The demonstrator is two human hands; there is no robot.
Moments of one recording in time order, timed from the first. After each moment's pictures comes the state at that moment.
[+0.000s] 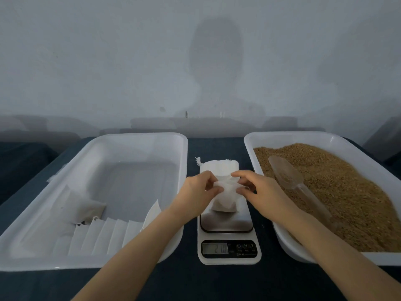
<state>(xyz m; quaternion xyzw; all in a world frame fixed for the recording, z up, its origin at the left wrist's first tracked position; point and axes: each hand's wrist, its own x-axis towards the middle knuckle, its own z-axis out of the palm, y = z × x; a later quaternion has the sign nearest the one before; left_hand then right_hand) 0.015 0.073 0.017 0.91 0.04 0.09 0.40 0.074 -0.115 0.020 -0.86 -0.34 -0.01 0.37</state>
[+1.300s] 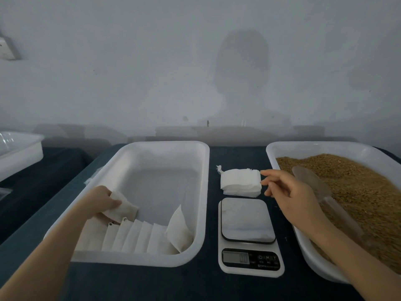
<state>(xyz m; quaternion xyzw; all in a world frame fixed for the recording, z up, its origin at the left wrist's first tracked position) -0.069 0.313 0.025 0.82 0.47 -0.03 0.34 0.069 -0.117 0.031 -0.80 -0.34 -0.11 0.48</state>
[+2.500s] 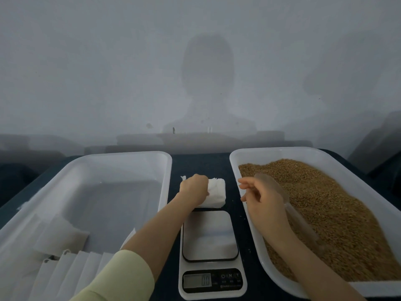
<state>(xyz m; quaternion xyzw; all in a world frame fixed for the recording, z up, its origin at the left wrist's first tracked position) 0.144 0.064 0.005 0.99 0.08 -0.06 0.02 0.082 -0.126 0.033 -0.83 -0.19 -0.15 0.50</state>
